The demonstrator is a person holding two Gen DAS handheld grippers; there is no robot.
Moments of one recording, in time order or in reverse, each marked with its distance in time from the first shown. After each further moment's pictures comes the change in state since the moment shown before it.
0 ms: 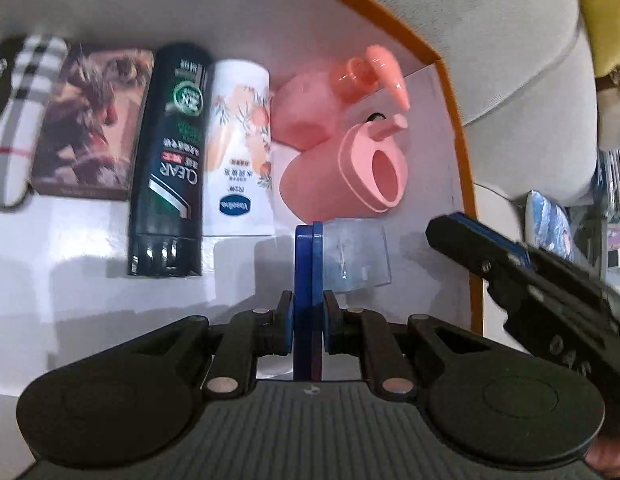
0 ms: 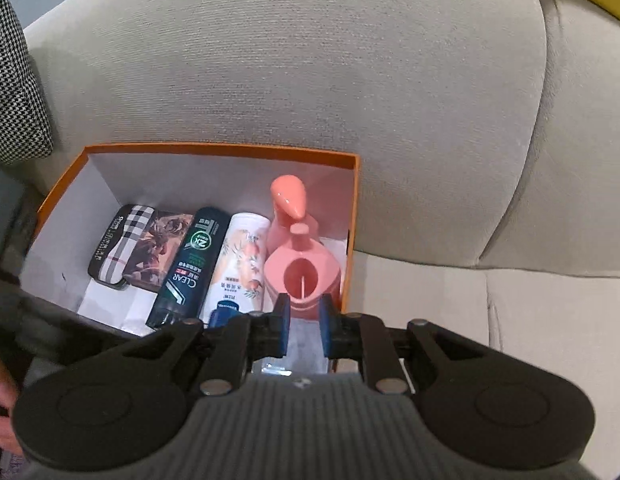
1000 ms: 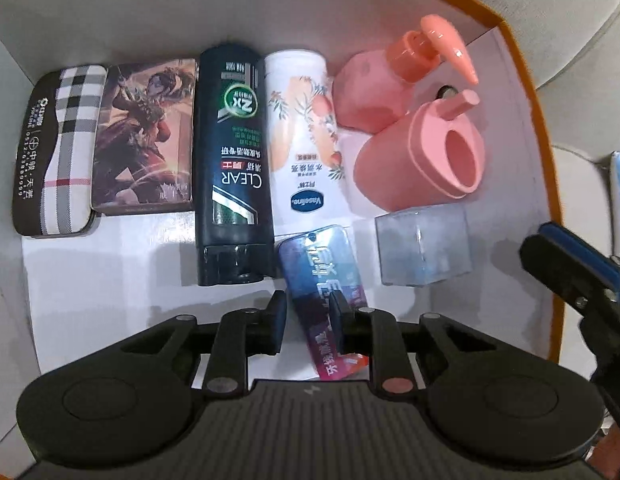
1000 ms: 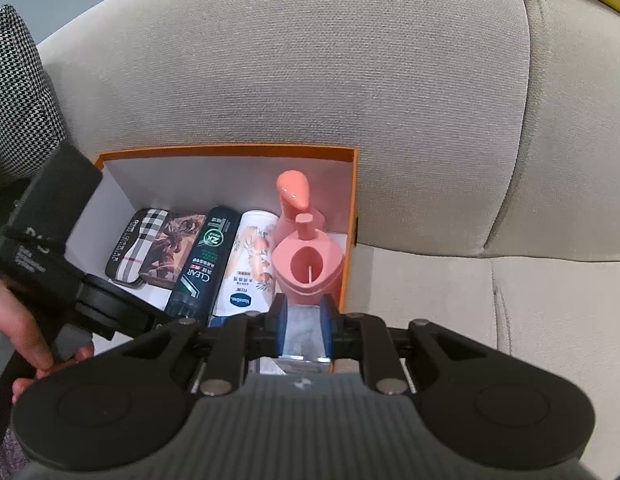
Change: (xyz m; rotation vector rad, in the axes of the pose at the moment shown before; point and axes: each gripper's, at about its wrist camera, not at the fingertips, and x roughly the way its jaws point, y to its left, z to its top) left arm 0.017 -0.022 0.021 0.080 0.091 0.324; right arm -0.011 -0.005 -0.014 0.022 -0.036 0.042
